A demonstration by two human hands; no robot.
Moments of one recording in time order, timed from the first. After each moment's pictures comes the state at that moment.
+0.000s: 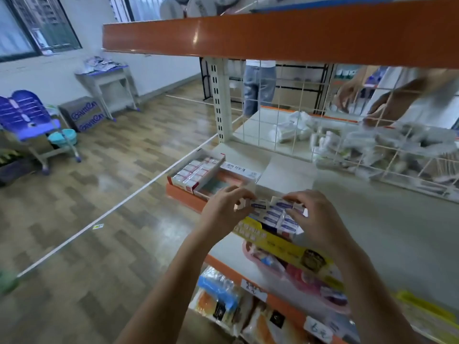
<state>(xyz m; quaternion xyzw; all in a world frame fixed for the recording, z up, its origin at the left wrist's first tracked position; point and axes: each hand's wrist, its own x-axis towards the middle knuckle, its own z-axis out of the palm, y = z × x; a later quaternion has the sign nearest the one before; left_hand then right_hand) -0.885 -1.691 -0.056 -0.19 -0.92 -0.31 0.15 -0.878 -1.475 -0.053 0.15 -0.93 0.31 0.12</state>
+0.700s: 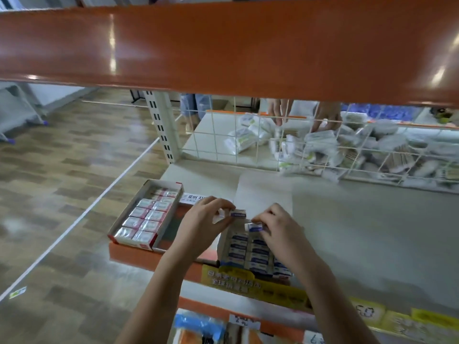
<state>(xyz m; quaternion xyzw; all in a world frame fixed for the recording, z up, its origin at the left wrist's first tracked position) -1.003 -1.699 -0.072 -0.26 -0.91 -0.32 0.07 -0.939 -1.518 -0.075 0.02 -0.97 0.25 0.07</state>
